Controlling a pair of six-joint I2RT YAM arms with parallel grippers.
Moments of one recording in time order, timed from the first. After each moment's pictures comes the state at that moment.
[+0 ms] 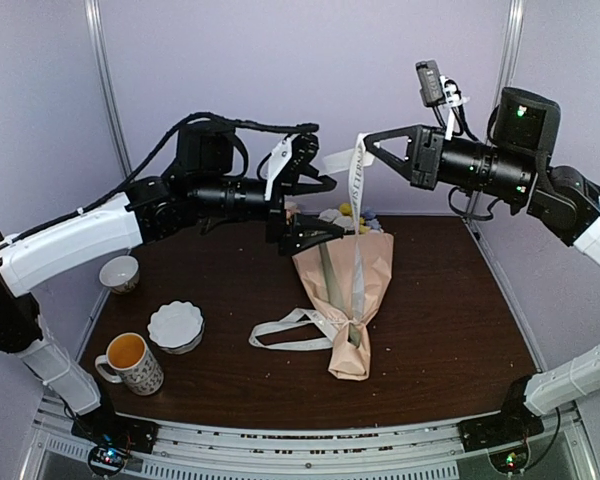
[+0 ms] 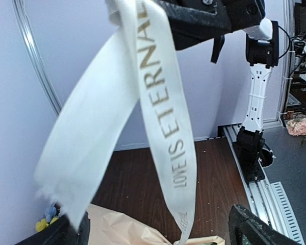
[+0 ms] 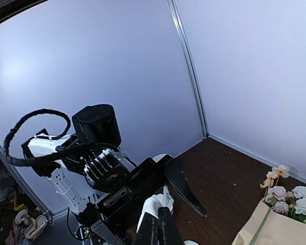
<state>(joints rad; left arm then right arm) -0.92 1.56 1.53 -0.16 0.56 0.31 0.86 1.19 1.52 -0.31 -0.21 0.29</state>
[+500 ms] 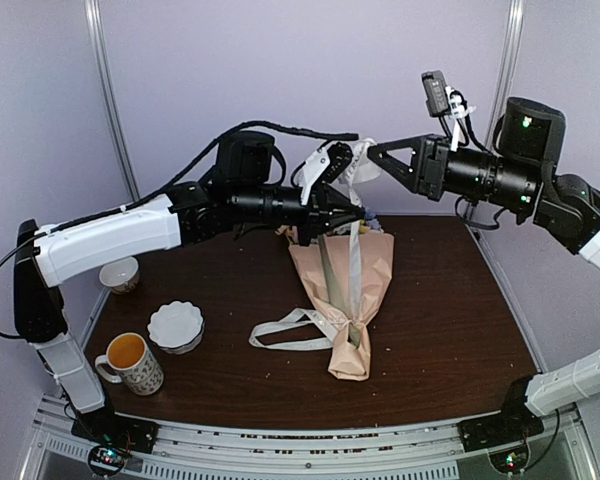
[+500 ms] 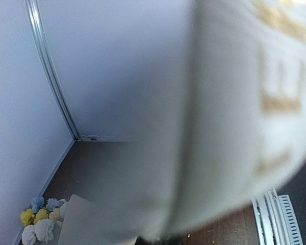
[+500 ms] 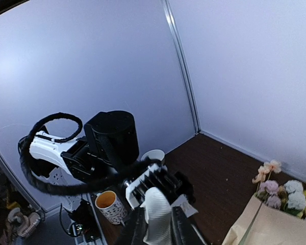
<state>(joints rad) -0.96 1.74 1.64 -0.10 0.51 0.21 0.88 1.19 1.51 -0.32 -0.18 0.27</state>
